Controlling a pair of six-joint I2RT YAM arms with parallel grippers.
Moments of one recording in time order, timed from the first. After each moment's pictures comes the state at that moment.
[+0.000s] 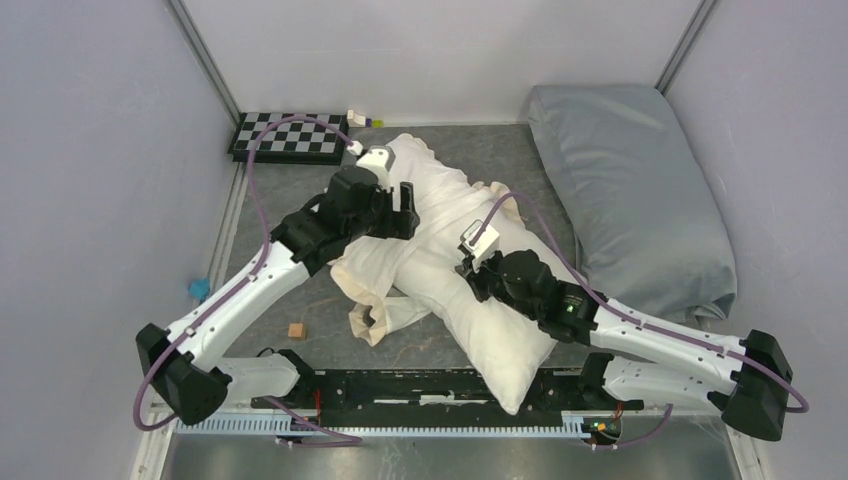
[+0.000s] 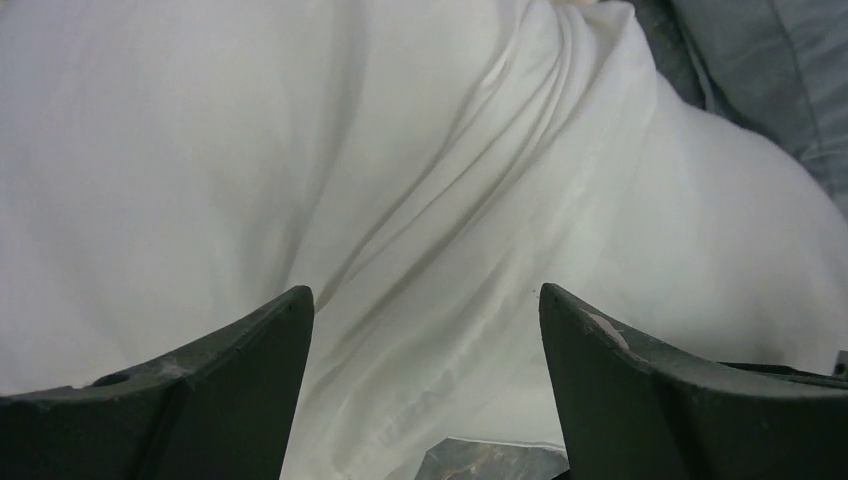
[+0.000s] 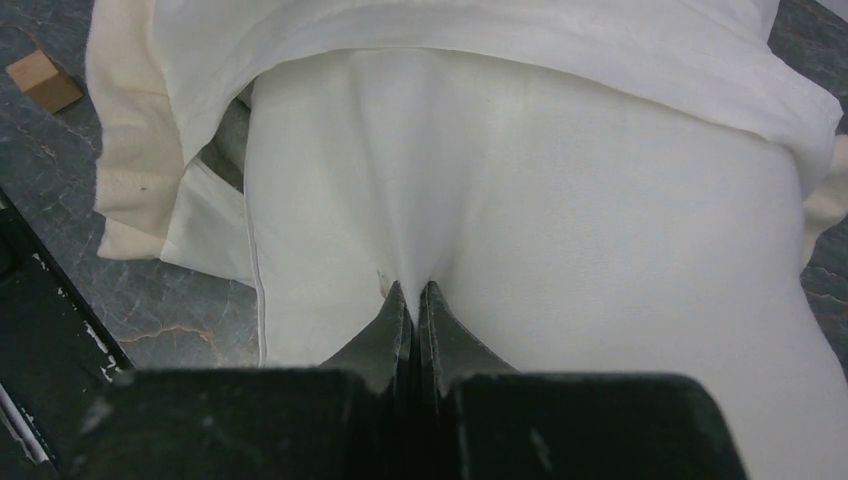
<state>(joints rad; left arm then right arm) -0.66 1.19 1.20 -0.56 -0.14 -0.39 1.04 1.01 0.68 -0.04 0.24 0.03</state>
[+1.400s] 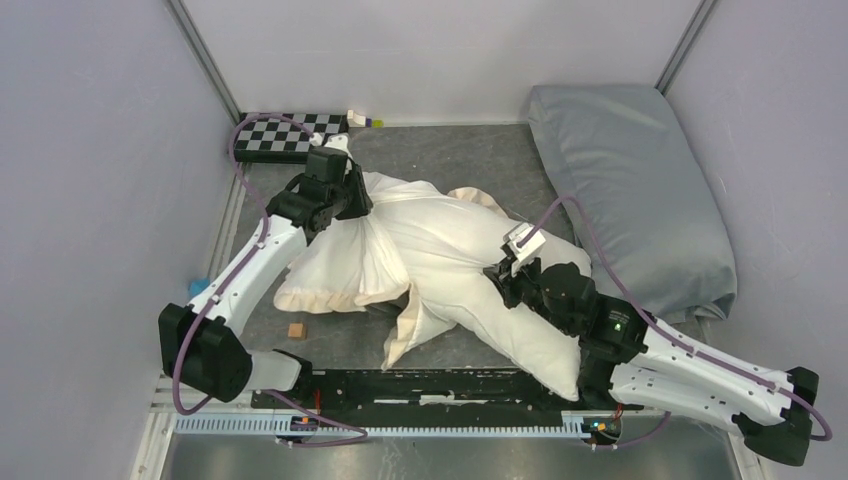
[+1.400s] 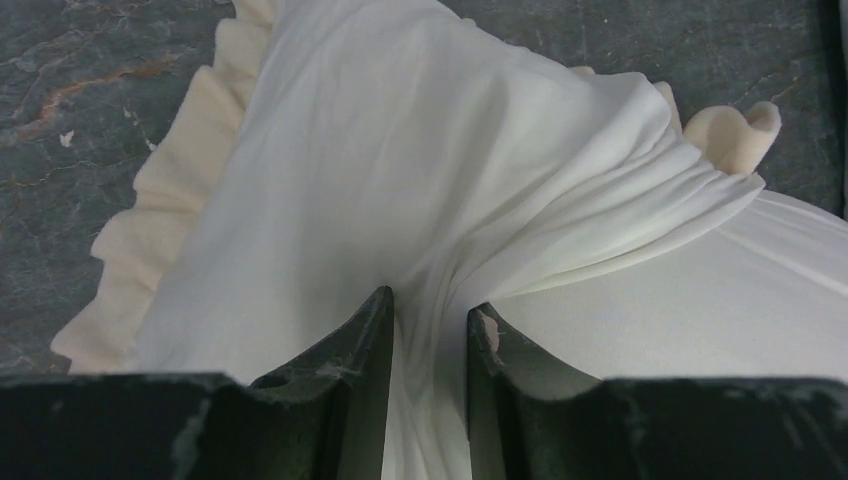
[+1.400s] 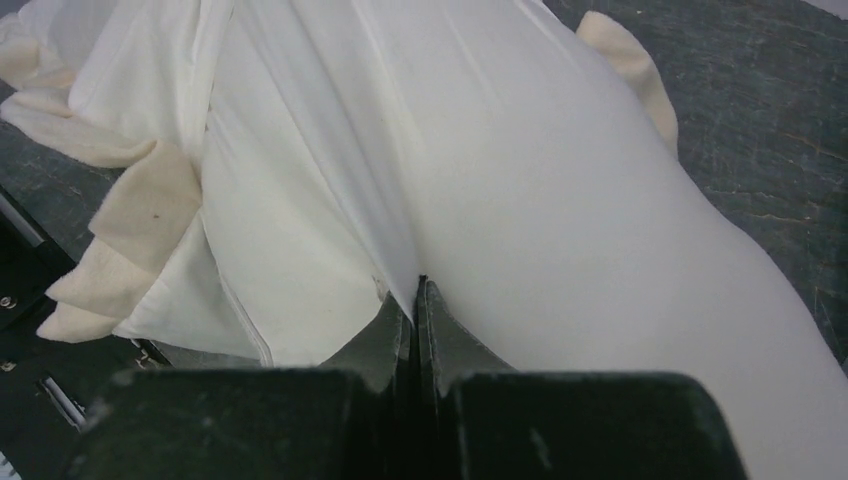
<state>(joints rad) -0.36 1.34 1.19 -0.55 -0.11 -0.41 1.05 0.73 0.66 -0.25 0.35 0.13</state>
